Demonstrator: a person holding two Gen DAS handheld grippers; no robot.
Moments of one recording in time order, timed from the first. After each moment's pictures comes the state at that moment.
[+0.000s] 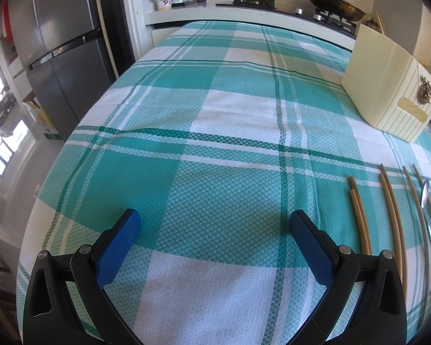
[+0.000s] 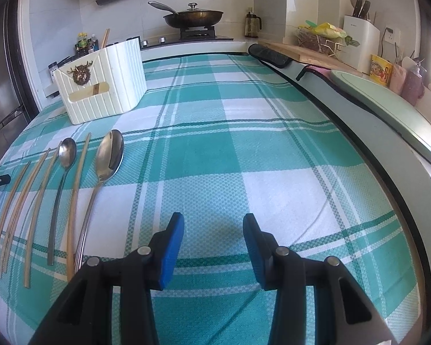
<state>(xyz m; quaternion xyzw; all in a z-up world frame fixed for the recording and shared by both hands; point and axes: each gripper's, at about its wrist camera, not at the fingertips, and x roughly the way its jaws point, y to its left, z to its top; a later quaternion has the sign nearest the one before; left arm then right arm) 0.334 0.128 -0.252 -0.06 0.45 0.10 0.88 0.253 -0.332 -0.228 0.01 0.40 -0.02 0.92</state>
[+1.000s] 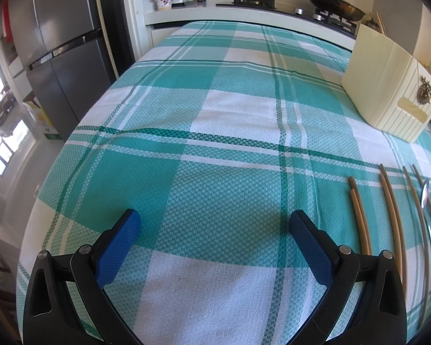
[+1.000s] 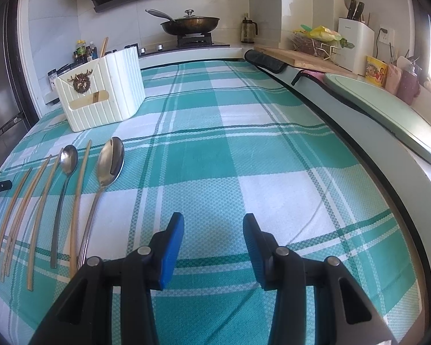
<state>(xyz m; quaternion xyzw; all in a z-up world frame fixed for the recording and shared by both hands) 0.334 0.128 -0.252 -0.06 0.45 0.10 0.88 0.247 -0.336 -0.225 0.02 0.38 -0.02 0.92</state>
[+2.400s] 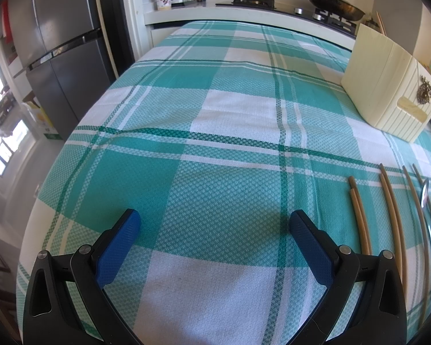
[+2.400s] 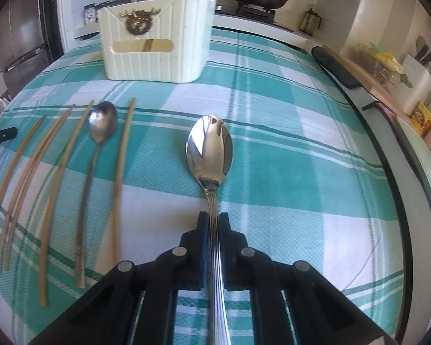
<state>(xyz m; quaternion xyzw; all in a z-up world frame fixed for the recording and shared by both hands) 0.333 0.128 -0.252 -0.06 0.46 0.10 0.88 0.295 -0.258 -0.228 -0.11 0.47 0.03 0.88</state>
